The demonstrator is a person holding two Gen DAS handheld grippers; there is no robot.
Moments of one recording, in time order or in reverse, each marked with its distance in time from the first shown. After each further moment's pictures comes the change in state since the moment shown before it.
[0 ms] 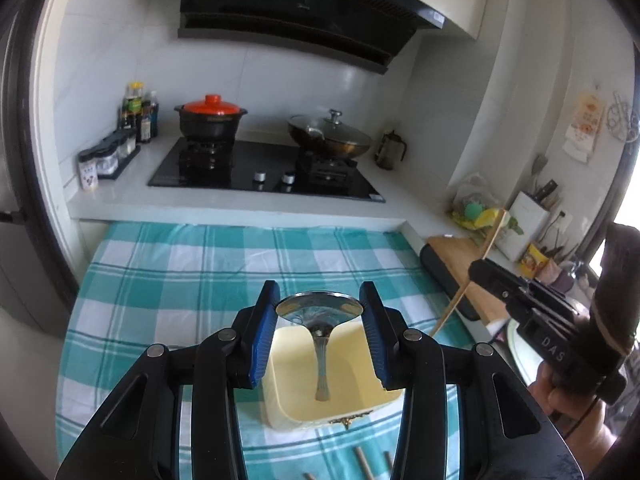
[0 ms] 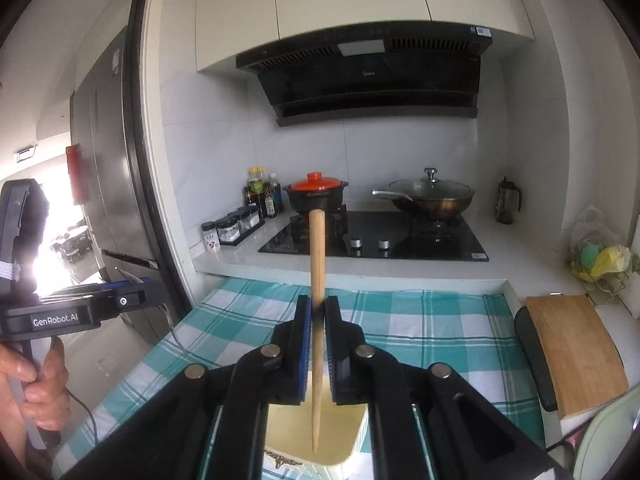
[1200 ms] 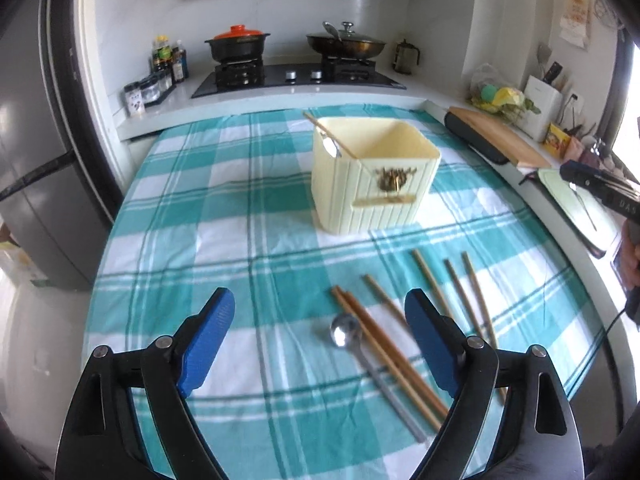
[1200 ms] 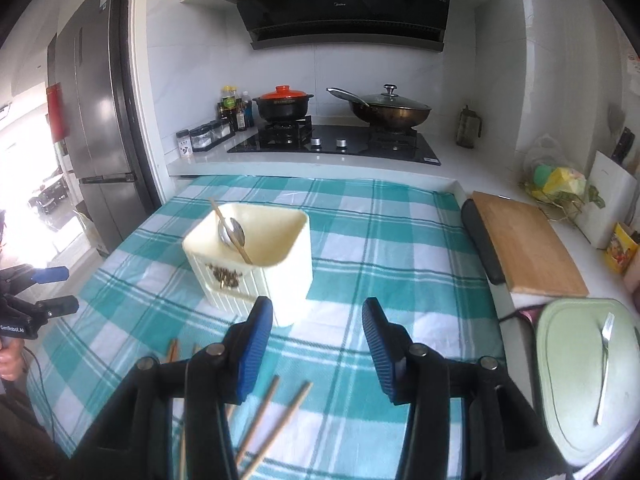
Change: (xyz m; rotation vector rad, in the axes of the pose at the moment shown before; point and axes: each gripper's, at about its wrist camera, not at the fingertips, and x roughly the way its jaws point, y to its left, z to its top) left arm -0.090 0.010 -0.211 0.129 0.185 0.177; right arm -0.107 -0.038 -0.145 -0.038 0.226 -0.125
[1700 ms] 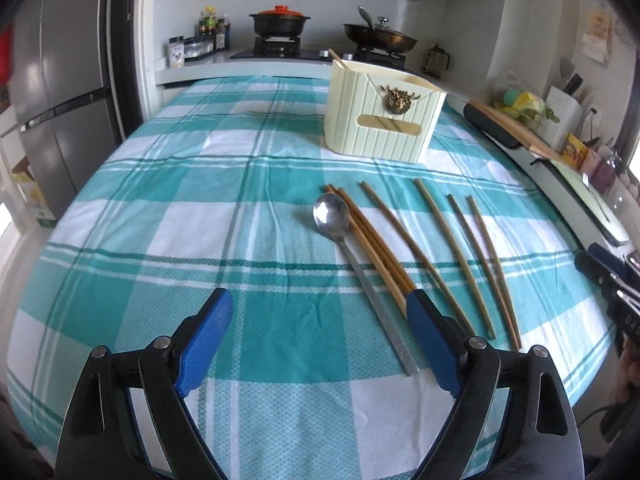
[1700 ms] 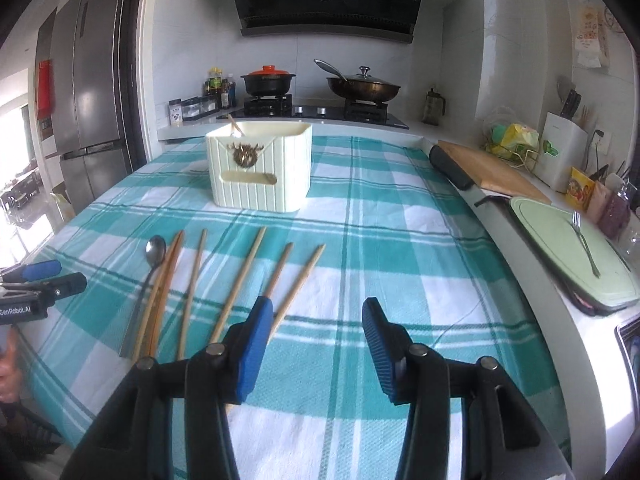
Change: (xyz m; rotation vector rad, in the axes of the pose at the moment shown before) left arm 0.010 -0.032 -0.118 -0.166 -0.038 0.052; right arm -0.038 0.060 -0.170 0.015 -0.005 -0.133
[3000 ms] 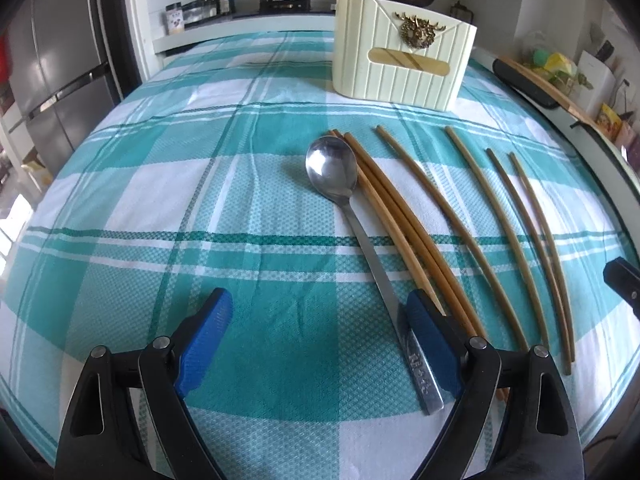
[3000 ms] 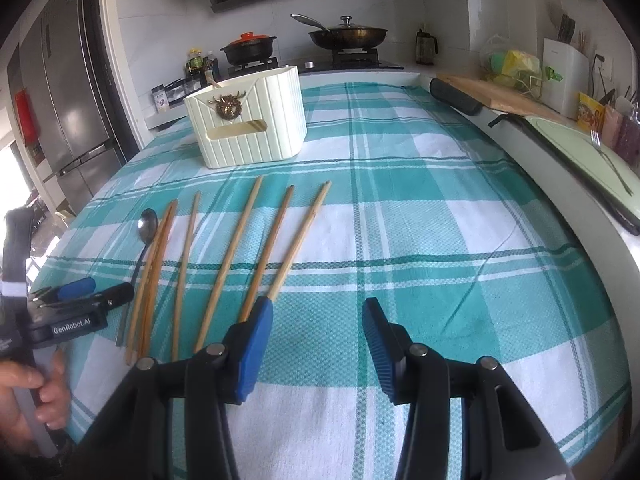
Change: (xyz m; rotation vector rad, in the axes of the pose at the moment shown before) left arm 0.062 -0.020 -0.010 0.021 0.132 0.107; right arm 0.042 -0.012 -0.024 0.170 0.149 0.086
